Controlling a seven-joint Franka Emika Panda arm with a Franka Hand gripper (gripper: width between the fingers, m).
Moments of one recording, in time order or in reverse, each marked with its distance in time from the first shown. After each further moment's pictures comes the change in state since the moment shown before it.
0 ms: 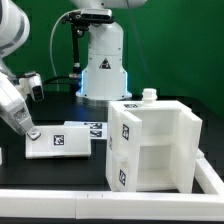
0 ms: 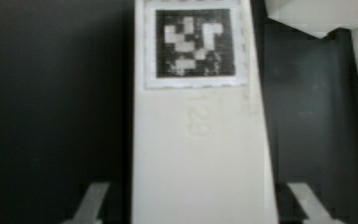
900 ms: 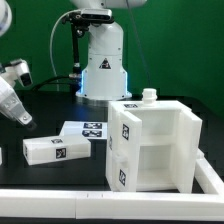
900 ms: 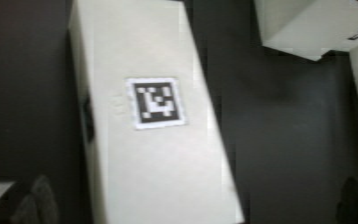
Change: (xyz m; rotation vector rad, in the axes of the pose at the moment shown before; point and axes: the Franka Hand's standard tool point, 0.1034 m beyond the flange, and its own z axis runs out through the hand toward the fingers) arm -0.001 -0.017 -0.030 -0.094 -0.115 0.064
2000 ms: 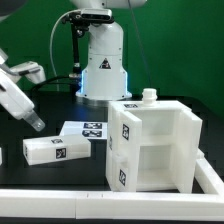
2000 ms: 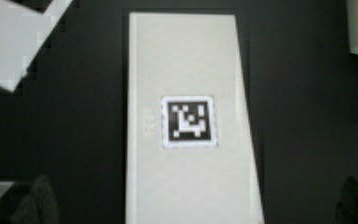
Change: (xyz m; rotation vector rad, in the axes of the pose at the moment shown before) arm -0.016 -0.001 0.011 -0.454 0.030 0.080
